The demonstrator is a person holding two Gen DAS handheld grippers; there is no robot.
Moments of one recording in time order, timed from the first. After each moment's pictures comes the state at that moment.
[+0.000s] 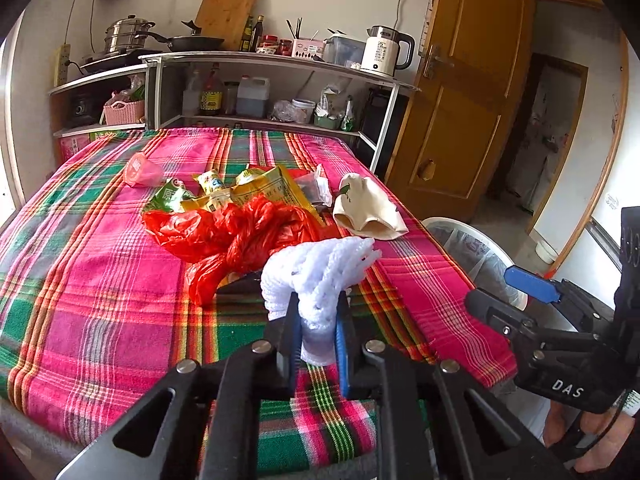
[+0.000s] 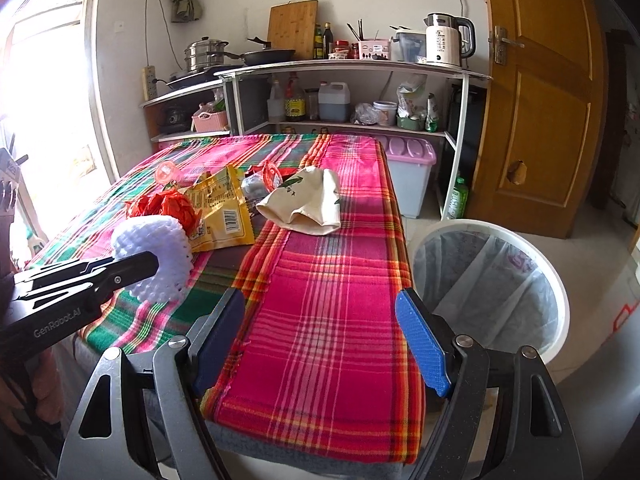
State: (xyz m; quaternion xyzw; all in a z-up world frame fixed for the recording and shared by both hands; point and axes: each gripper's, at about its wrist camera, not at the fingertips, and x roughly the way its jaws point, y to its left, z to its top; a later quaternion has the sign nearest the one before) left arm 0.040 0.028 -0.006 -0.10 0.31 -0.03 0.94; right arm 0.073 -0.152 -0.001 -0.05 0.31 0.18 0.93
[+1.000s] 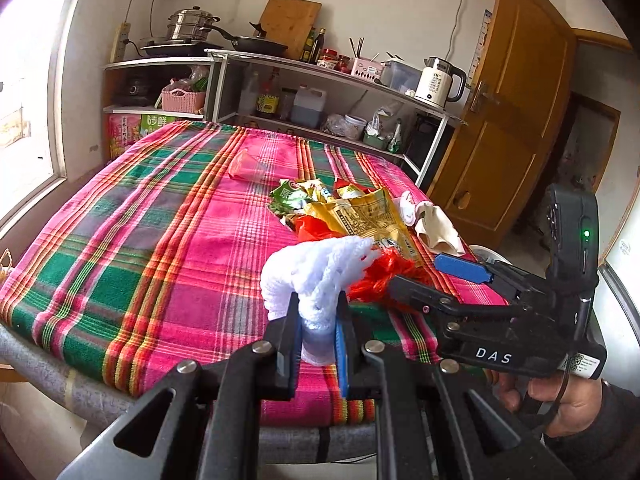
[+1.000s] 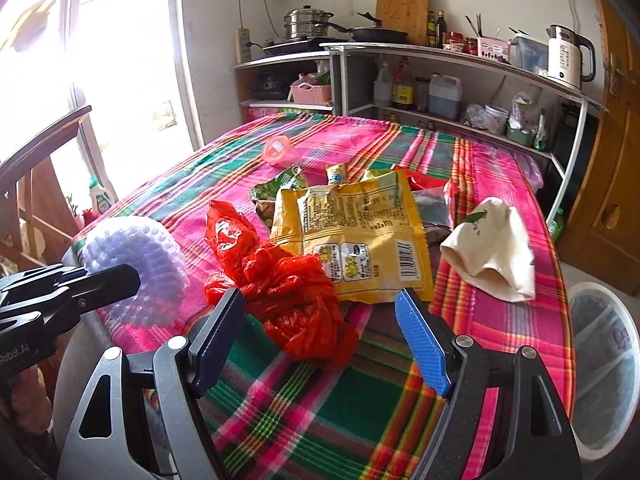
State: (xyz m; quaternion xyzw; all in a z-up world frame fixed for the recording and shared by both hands) left arm -0.007 0.113 -0.001 -0.16 0.30 0.04 0.94; right arm 0.104 -0.026 -0.014 -0.10 0.34 0.34 0.87
